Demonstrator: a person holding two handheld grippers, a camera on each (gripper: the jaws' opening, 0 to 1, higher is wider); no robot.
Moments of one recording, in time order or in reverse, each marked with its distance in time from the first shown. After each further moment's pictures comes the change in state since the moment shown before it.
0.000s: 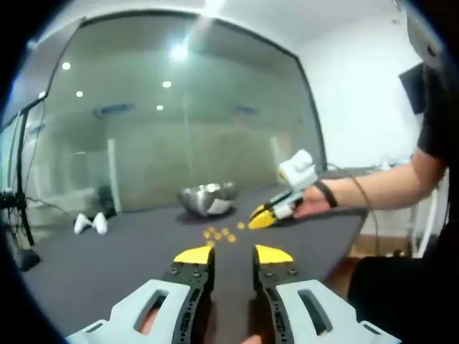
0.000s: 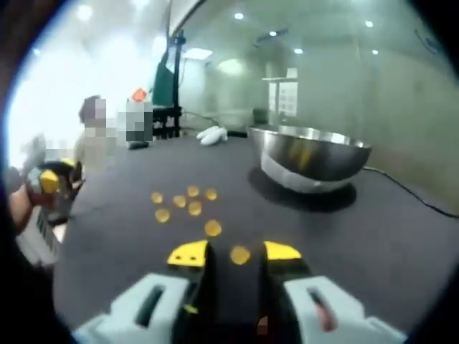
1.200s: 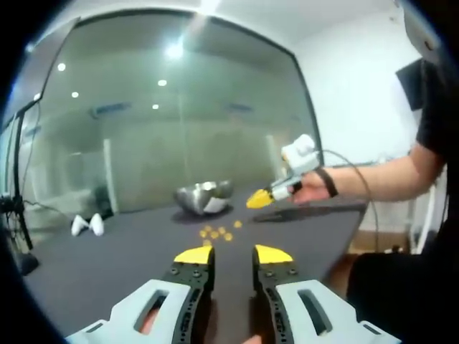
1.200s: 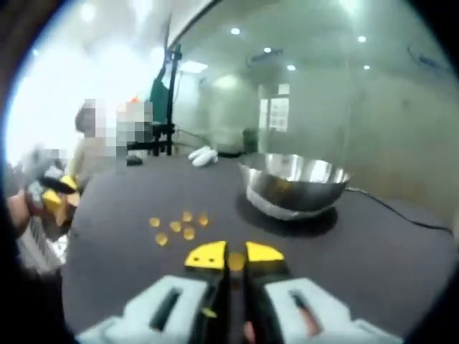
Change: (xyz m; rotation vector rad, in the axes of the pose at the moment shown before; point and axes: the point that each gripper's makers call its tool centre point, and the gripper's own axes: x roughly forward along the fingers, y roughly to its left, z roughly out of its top) left arm 0.004 -0.006 -0.002 0.015 0.014 -0.025; right arm -0.039 -0.010 0.047 -0.004 -0.118 -0.087
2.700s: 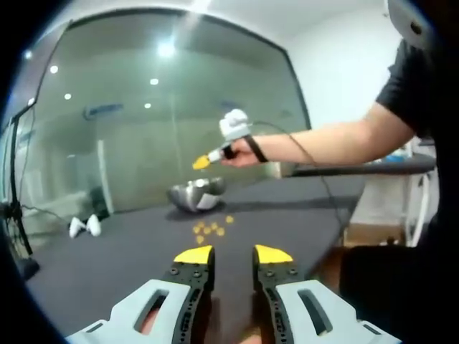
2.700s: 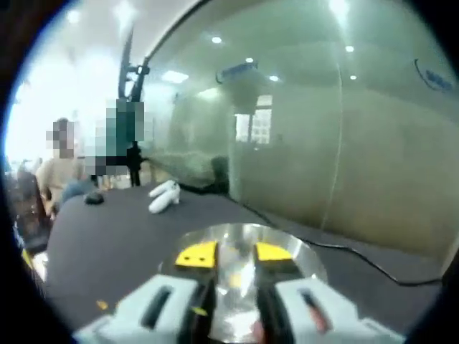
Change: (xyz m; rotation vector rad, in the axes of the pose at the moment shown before) left arm -0.011 -0.010 0.000 0.029 0.020 -0.041; right arm 0.107 -0.094 0.106 -0.005 -0.029 -0.076
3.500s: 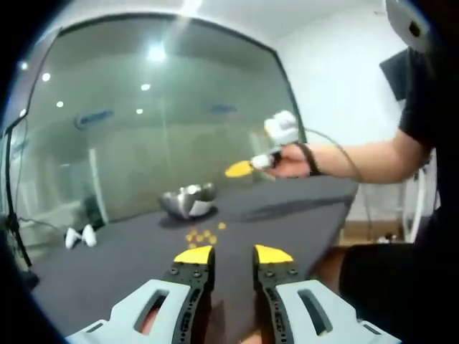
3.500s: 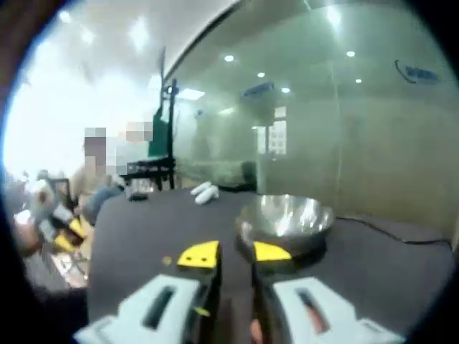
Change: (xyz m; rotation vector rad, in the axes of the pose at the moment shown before) left arm 0.009 -0.010 0.006 0.040 -0.010 -0.043; right arm -0.155 0.086 -0.070 0.032 -0.091 0.106
